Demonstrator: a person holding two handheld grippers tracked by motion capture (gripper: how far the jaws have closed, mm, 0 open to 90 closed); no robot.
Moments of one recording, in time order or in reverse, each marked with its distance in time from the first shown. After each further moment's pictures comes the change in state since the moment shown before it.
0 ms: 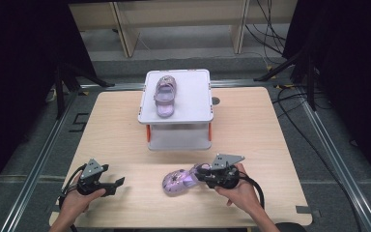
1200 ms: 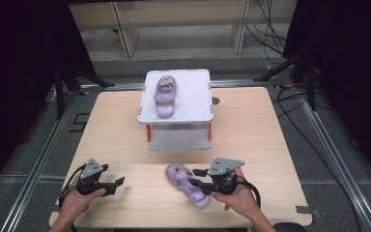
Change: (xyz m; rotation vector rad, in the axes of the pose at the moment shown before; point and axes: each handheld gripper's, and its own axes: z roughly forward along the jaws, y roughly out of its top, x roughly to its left) left arm 0.000 0.000 0.000 -0.022 -0.002 -0.018; right arm 0.020 0.008 -0.005 -0.094 0.038 -0.051
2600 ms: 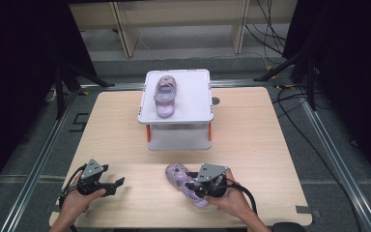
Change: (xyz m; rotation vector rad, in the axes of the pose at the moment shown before) left arm 0.000 -0.002 0.001 0.019 0.005 0.010; right arm 0.006 -0.010 0.031 0.117 -0.044 -0.157
